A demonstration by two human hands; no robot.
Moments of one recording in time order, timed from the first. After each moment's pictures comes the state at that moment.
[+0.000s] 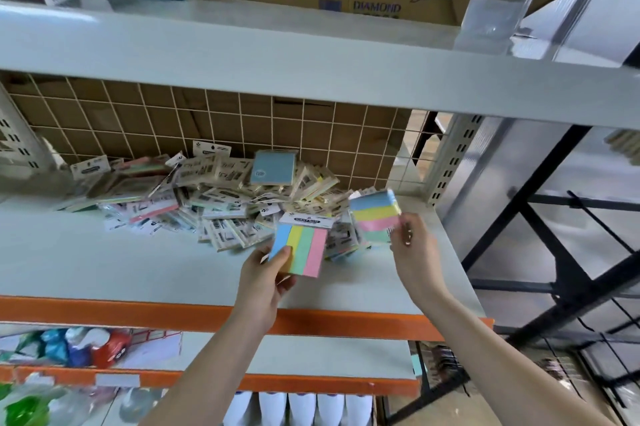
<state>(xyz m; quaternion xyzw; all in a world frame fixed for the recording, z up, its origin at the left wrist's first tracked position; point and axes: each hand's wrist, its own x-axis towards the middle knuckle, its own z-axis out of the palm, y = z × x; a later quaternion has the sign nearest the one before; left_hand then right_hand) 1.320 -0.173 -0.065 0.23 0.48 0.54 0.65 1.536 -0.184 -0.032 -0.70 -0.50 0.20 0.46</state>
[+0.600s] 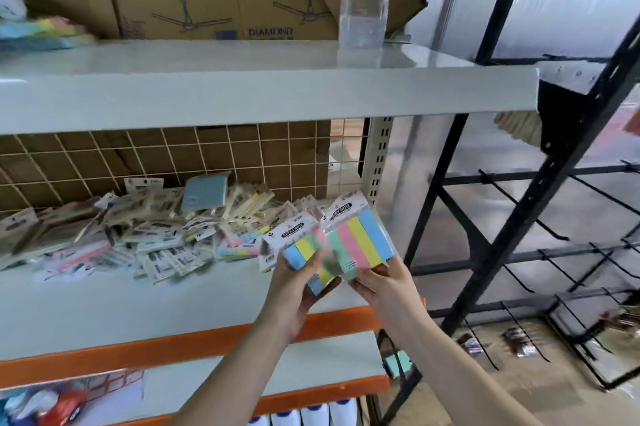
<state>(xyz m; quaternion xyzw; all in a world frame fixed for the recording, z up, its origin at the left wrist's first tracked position) 1.438 -0.204 -0.042 0.36 0.33 0.45 0.75 1.580 -0.258 -0.039 -0.50 -0.27 0.51 0.64</state>
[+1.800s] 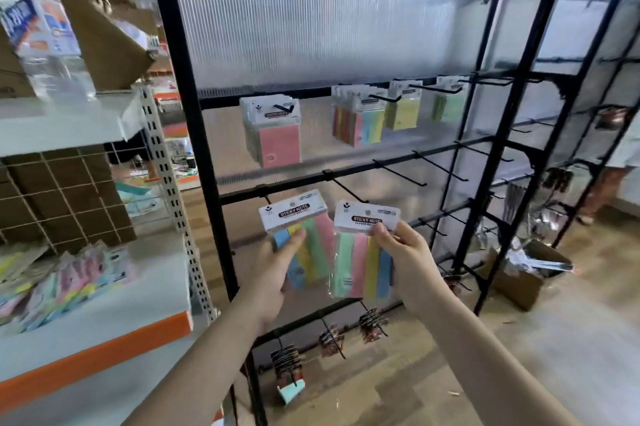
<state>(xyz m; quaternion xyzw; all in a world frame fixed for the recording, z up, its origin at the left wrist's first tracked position) 1.754 -0.392 0.044 0.54 0.33 0.37 0.68 1.910 -0.504 0.053 -0.58 -0.34 0.29 0.69</state>
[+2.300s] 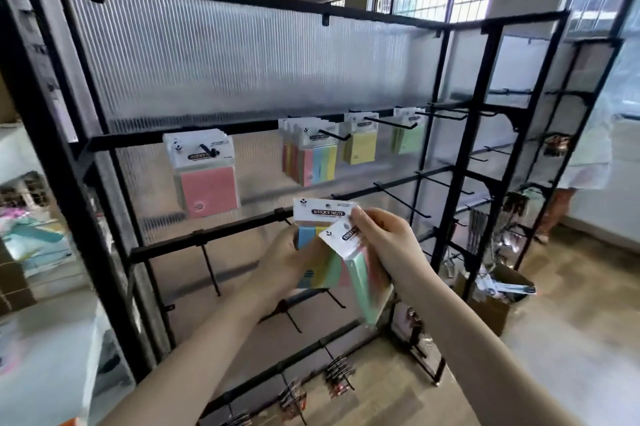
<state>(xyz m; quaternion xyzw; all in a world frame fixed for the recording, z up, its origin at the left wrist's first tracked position) 1.889 -0.362 0.090 0.73 0.20 0.31 0.58 2.016 -0.466 0.105 -0.63 -0.39 0.18 0.64</state>
